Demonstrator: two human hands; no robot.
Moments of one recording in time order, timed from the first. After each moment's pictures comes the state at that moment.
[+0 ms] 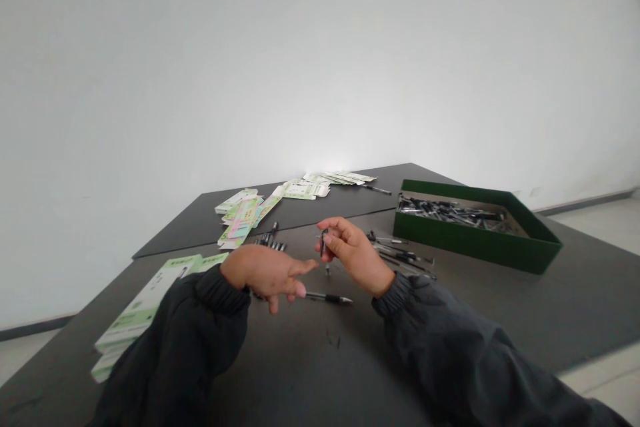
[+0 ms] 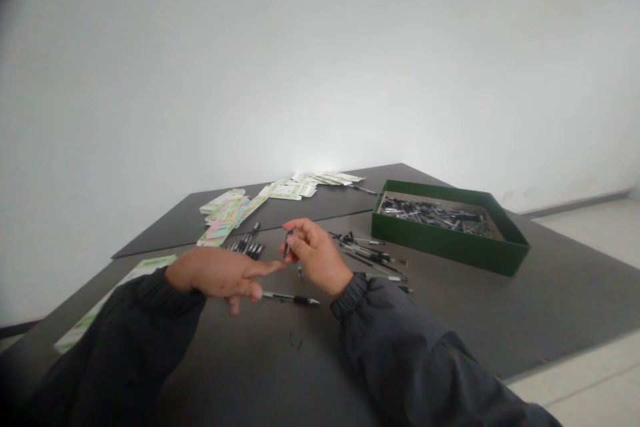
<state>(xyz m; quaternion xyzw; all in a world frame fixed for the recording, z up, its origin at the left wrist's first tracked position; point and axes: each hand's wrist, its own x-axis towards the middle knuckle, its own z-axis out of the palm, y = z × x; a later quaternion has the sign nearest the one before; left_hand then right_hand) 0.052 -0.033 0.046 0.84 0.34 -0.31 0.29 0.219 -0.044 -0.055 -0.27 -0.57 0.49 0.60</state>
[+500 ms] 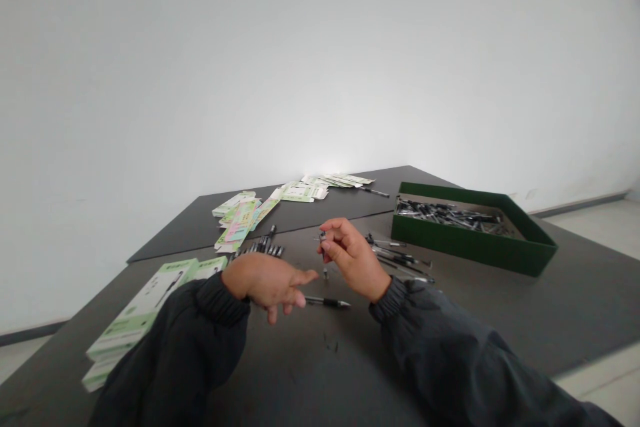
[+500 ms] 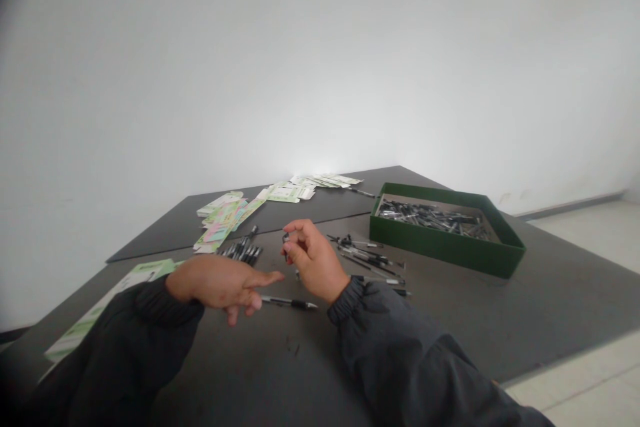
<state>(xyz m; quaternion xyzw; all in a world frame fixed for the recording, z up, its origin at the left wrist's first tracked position) 0.049 -0.028 0.026 0.84 0.31 -0.31 0.33 0.221 -0.050 -0.056 -0.30 -0.64 0.37 0.61</state>
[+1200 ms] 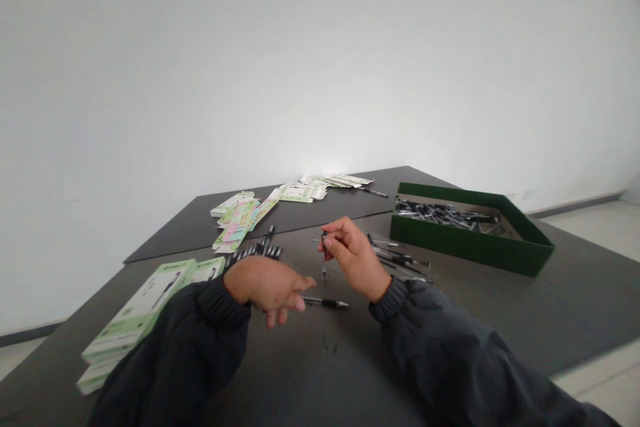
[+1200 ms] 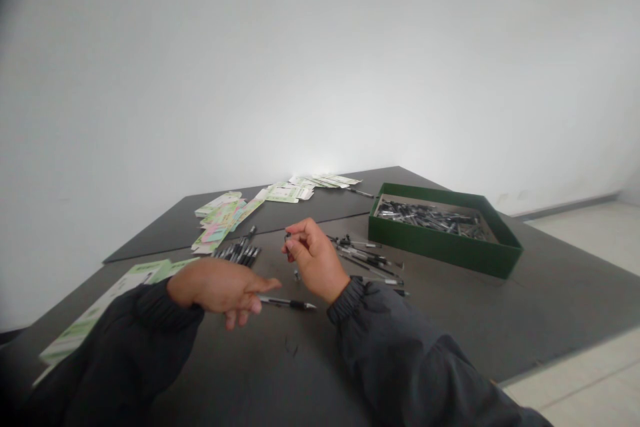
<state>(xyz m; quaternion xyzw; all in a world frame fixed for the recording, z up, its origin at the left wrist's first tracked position) 0.036 -0.013 -0.005 0.82 0.30 -0.29 0.38 0.220 -0.049 -0.057 -0.30 -0.60 0.39 0.63</state>
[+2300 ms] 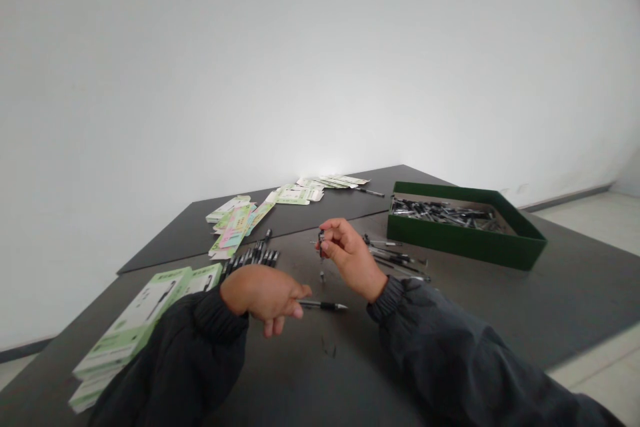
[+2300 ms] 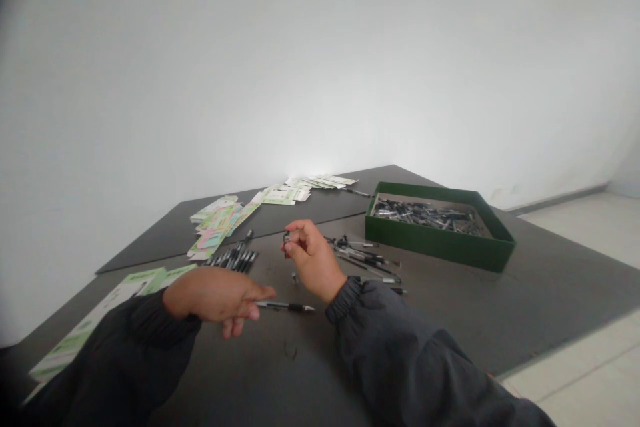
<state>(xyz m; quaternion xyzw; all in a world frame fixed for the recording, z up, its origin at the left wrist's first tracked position) 0.046 -0.028 0.010 0.81 0.34 -0.32 0.34 0.219 -0.043 -0.059 -0.29 -0.59 0.39 0.64</state>
